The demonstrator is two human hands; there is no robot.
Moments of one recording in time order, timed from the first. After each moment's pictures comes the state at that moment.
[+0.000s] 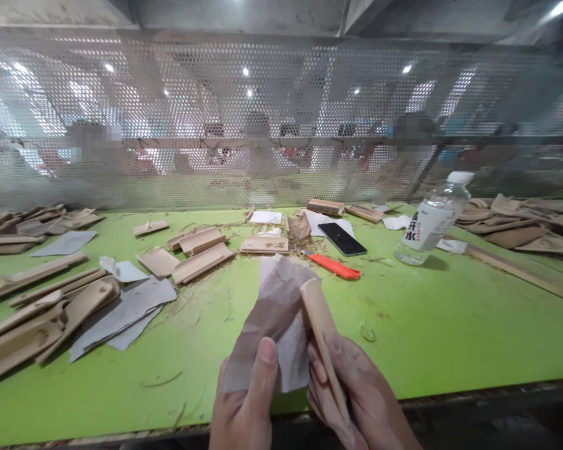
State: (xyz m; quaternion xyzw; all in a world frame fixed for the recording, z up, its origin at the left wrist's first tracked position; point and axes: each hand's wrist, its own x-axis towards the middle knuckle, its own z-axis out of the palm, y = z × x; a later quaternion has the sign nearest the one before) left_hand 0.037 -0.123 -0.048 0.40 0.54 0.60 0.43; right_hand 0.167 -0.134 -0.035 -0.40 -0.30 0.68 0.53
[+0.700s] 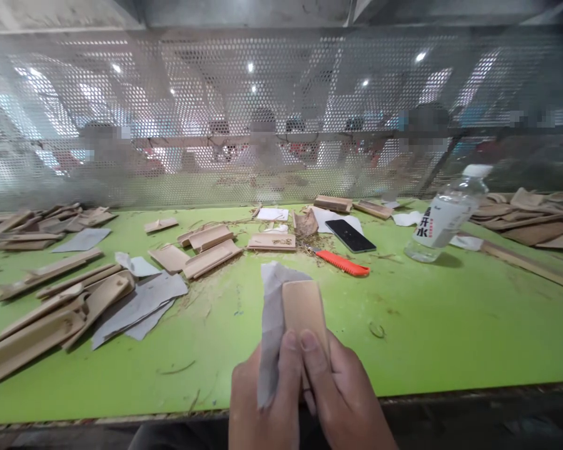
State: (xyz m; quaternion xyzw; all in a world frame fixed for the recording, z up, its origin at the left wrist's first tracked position) left_hand 0.043 -0.133 -0.027 0.49 0.60 0.51 0.38; right_hand 0.145 -0.137 -0.039 -0.55 -0.52 0.40 0.52
